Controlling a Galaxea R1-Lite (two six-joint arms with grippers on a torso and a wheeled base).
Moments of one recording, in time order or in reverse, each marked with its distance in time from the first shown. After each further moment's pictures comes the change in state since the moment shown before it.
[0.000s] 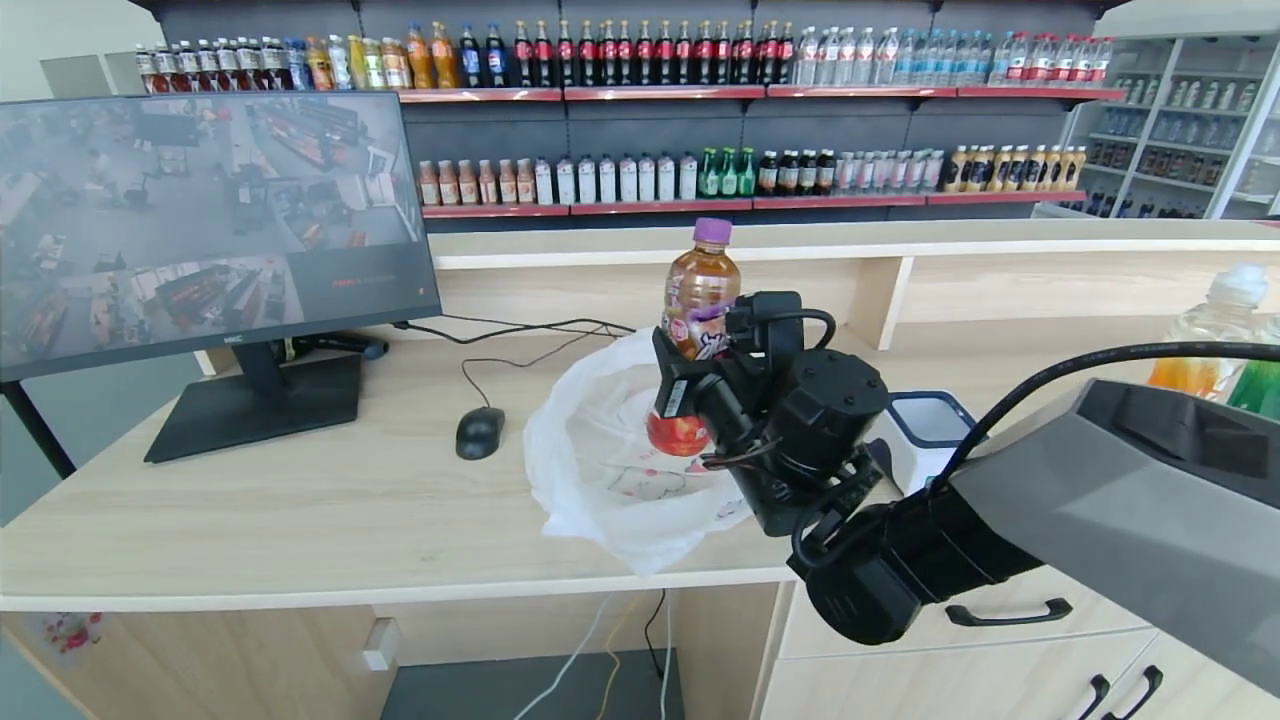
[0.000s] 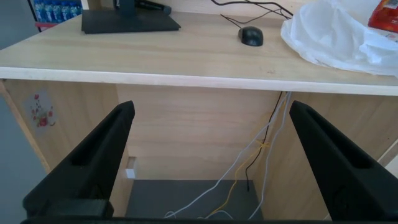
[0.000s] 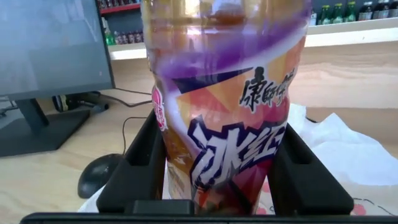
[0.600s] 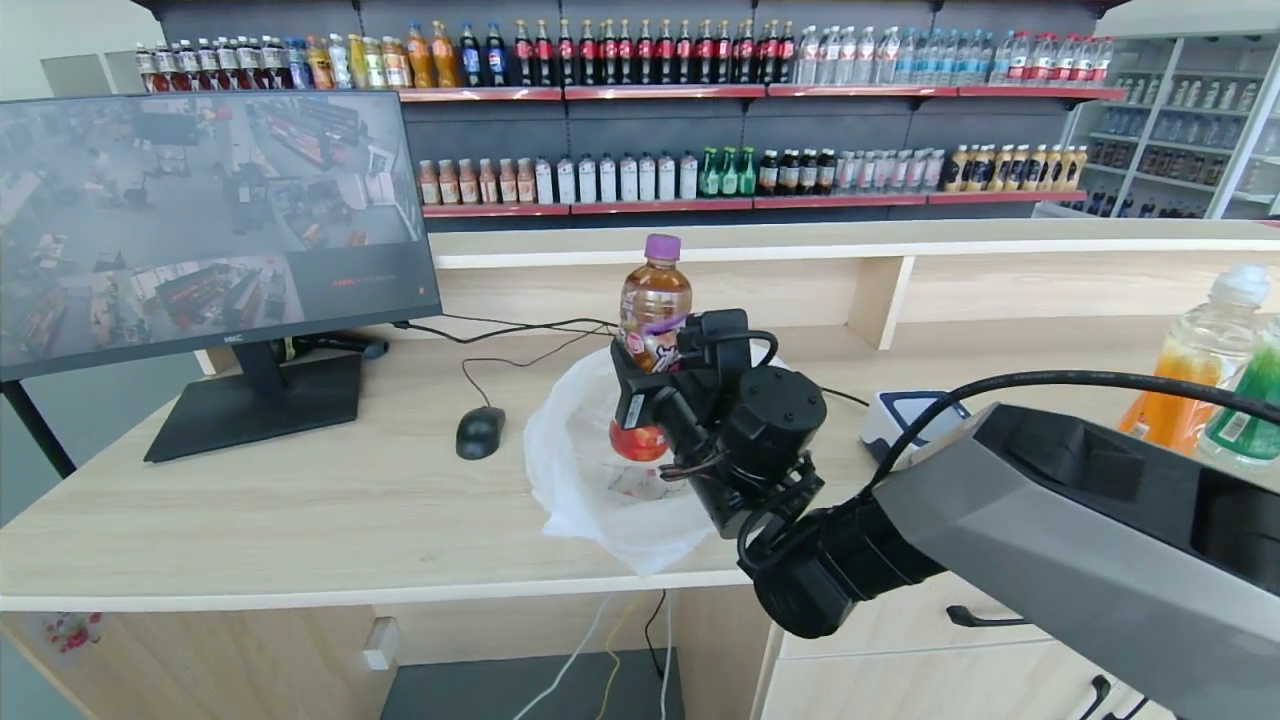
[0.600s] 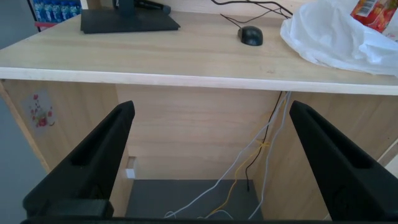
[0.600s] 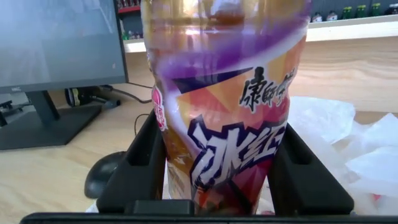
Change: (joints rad) left arm 0.000 0.000 0.000 0.000 0.000 0.000; right arm 0.024 0.122 -0.148 0.000 0.059 -0.006
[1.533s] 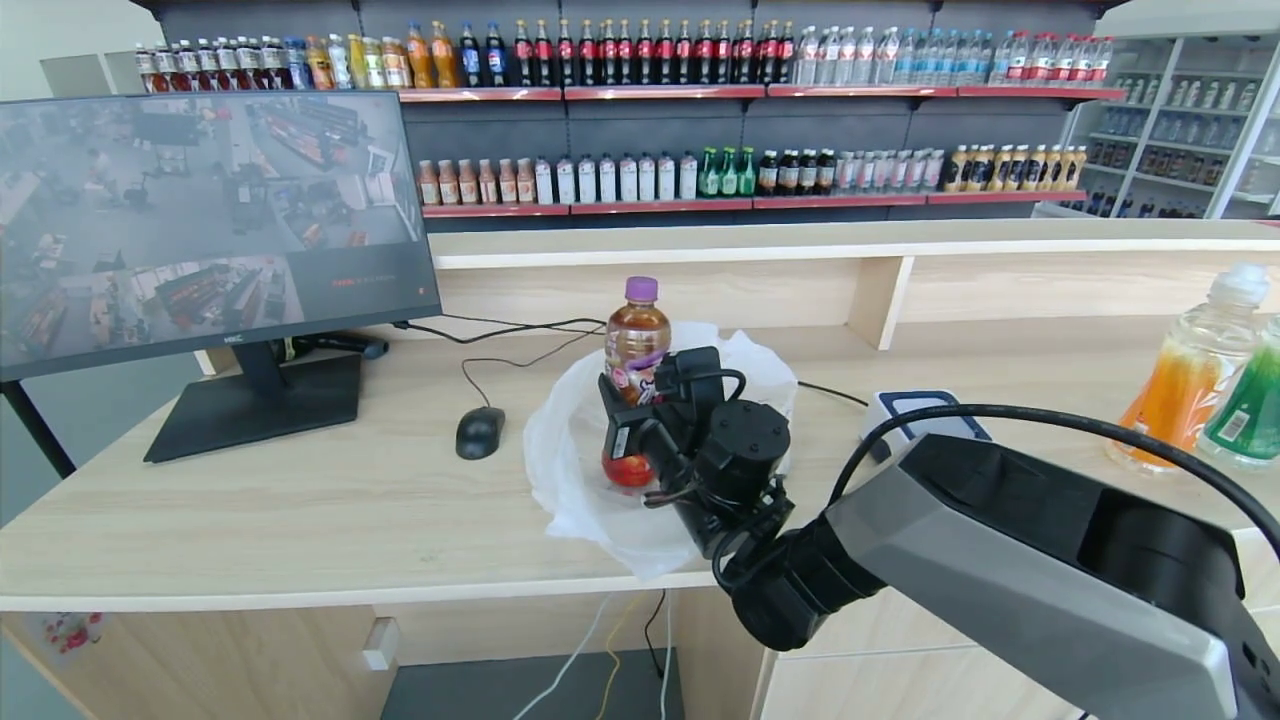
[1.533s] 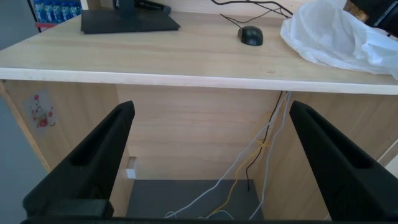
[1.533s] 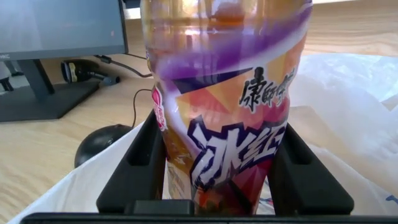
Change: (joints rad) left arm 0.000 0.000 0.000 0.000 0.000 0.004; right arm -0.001 0.107 -0.048 -0.010 0.021 -0.004
